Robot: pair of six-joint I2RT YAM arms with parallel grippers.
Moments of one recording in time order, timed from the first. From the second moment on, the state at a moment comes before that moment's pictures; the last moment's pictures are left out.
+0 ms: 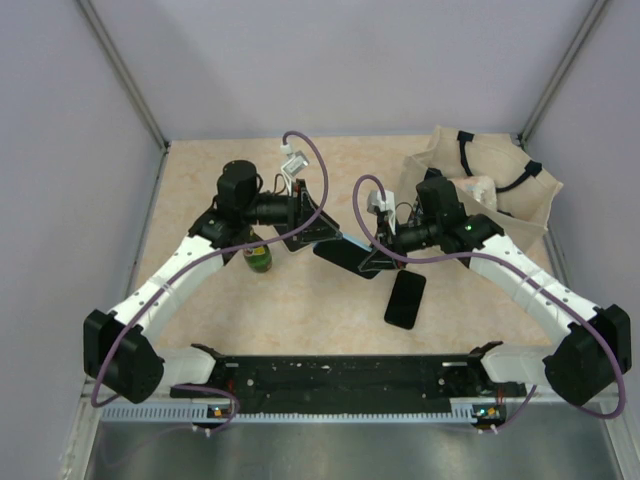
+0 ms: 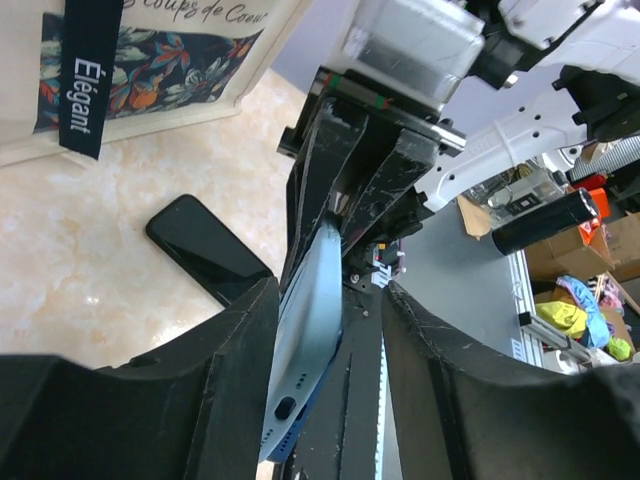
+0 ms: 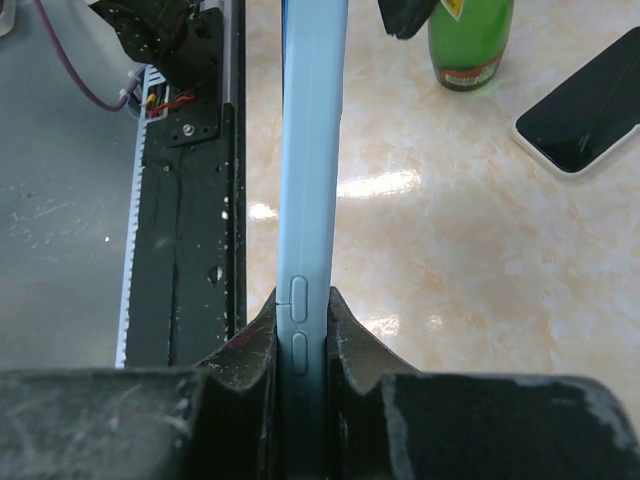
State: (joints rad) left arm -0.46 1.27 1.10 -0.01 1.04 -0.46; right arm 0.53 1.24 1.04 -0.50 -0.96 -0.34
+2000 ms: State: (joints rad) left arm -0.45 1.34 0.87 0.43 1.05 -0.97; right arm 0.59 1.25 1.16 -0.76 -0.73 -0.45
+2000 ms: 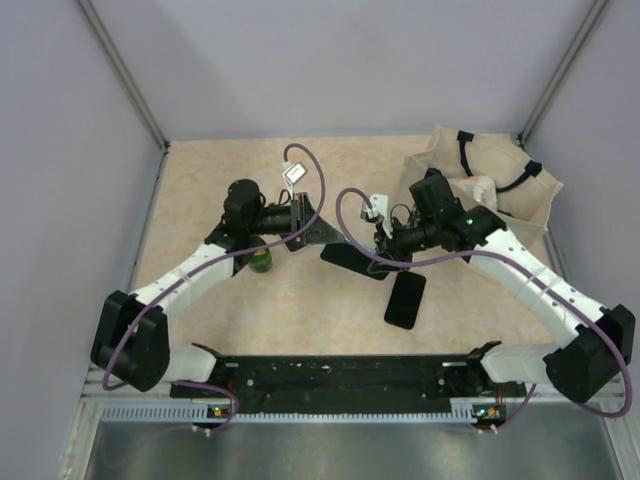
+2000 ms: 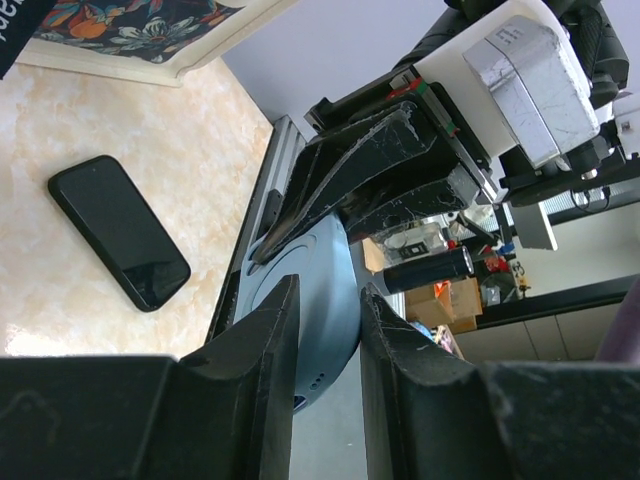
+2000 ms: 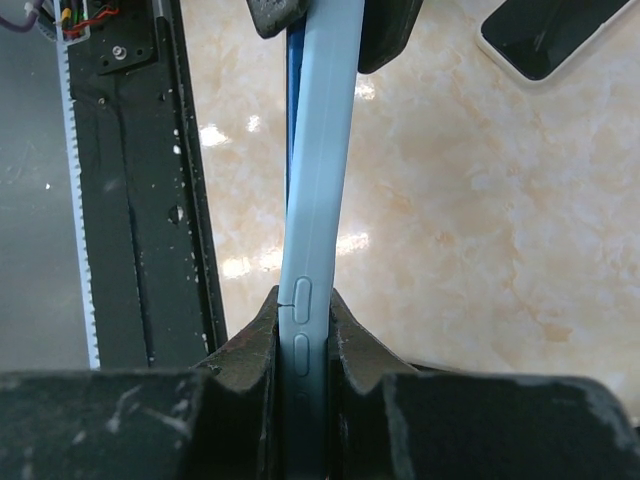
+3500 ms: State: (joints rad) left arm -0.45 1.39 0.84 0.31 0.93 -1.11; right arm 0.61 1.31 1.21 -0.85 -0.61 -0.52
